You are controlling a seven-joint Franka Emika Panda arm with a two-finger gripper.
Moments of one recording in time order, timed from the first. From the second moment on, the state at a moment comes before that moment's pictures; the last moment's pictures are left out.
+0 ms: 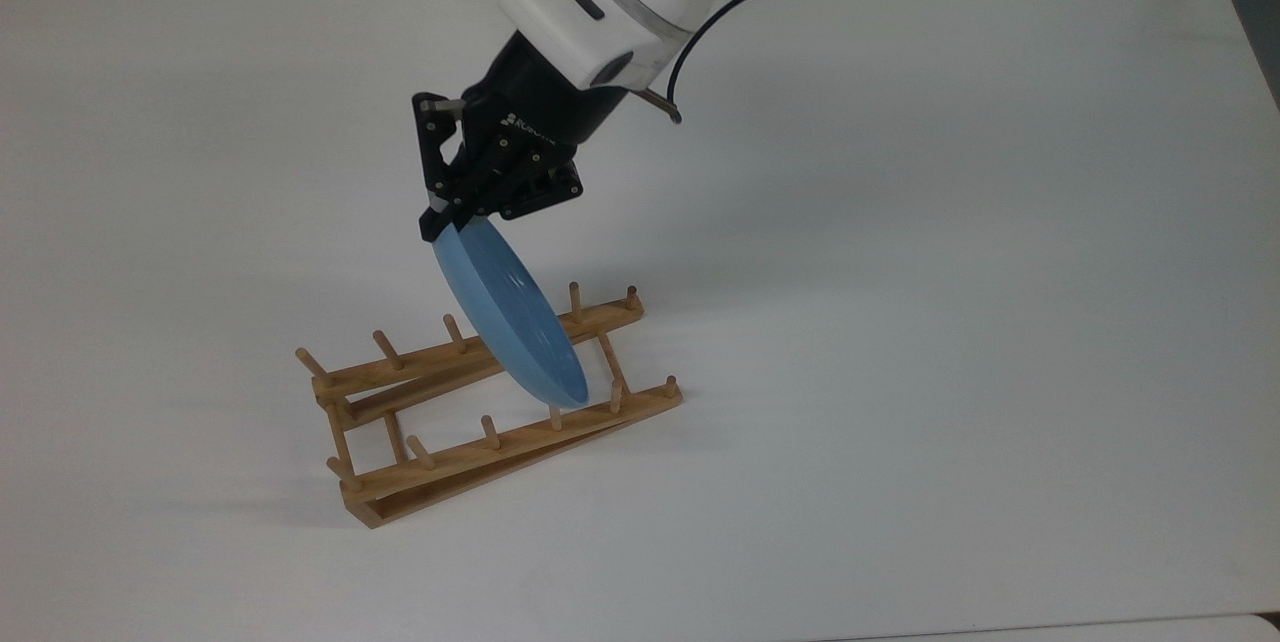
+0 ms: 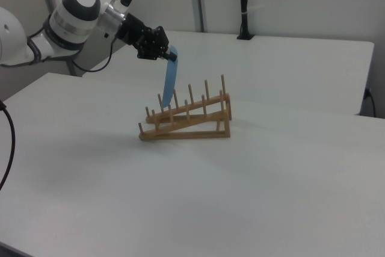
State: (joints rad) arm 0.38 0.40 -0.26 -1.37 -0.74 2.03 0.22
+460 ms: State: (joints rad) arm 0.39 0.45 -0.23 -1.37 -0.77 2.03 0.28
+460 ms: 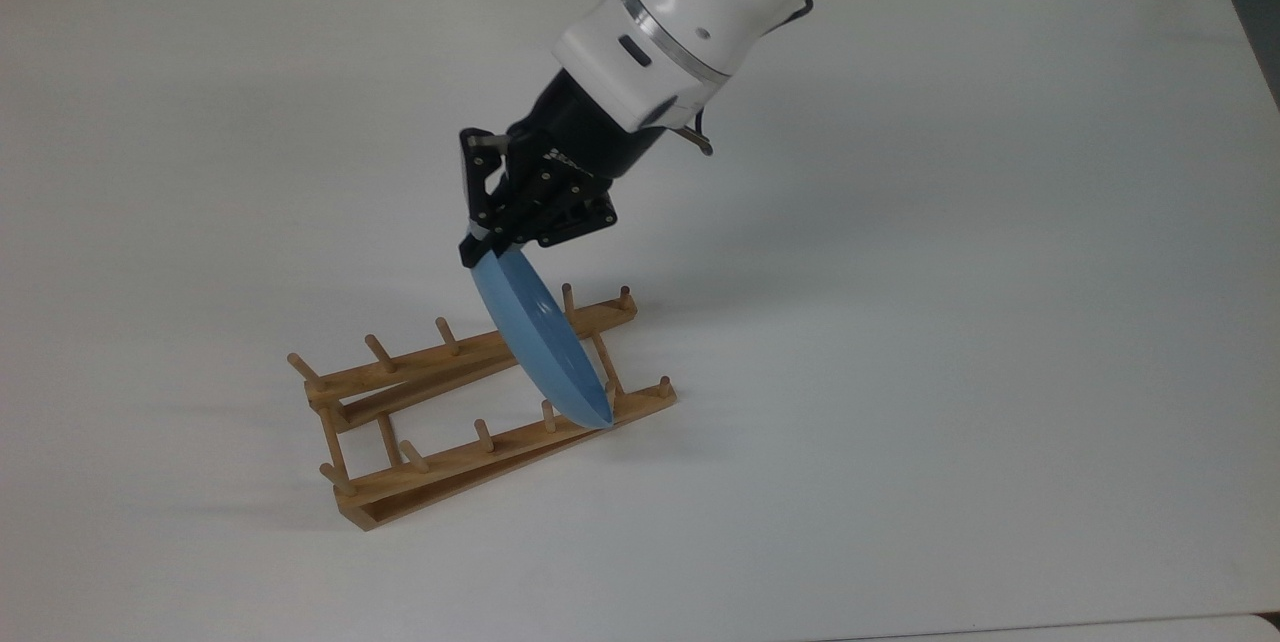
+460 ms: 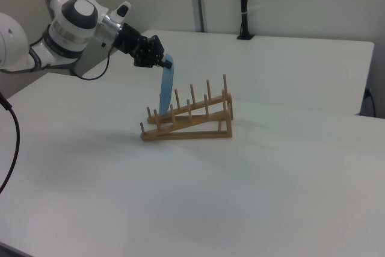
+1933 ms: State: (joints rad) arm 0.39 0.50 -0.23 -1.37 -0.64 2.07 0.30
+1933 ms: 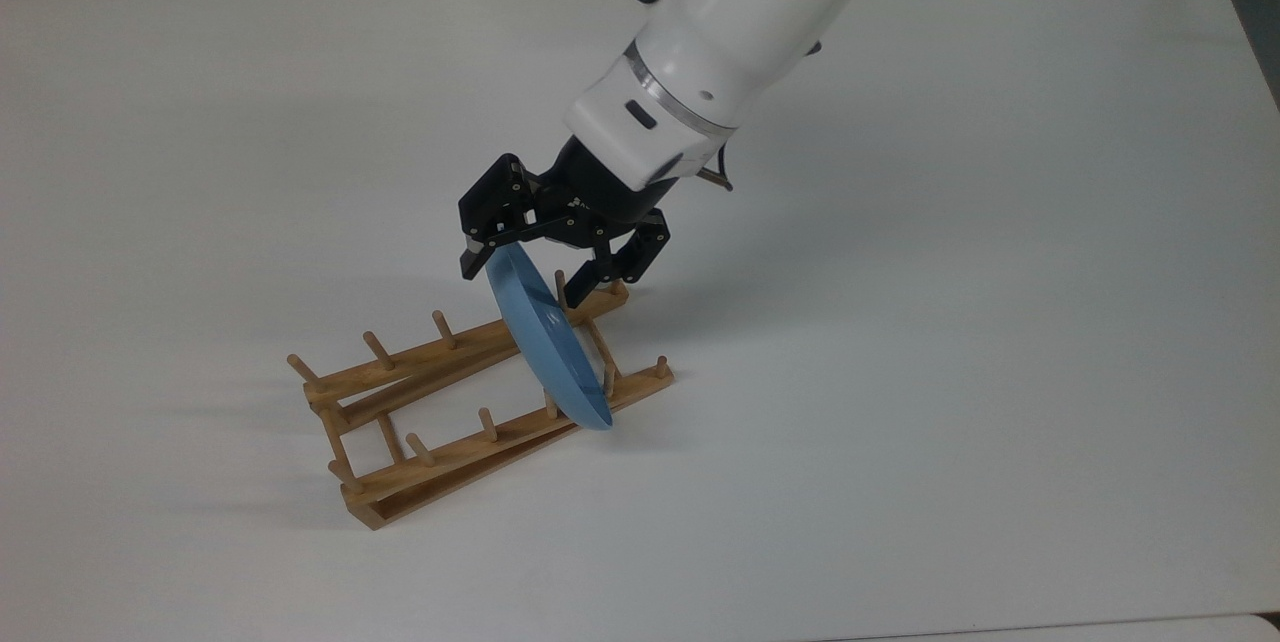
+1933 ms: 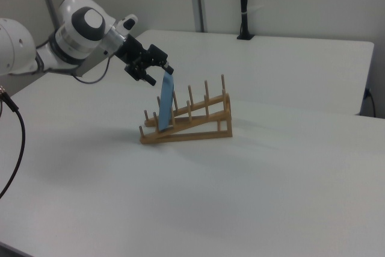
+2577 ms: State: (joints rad) arm 0.27 0.24 -0.20 -1.43 -0.04 1.80 0.18
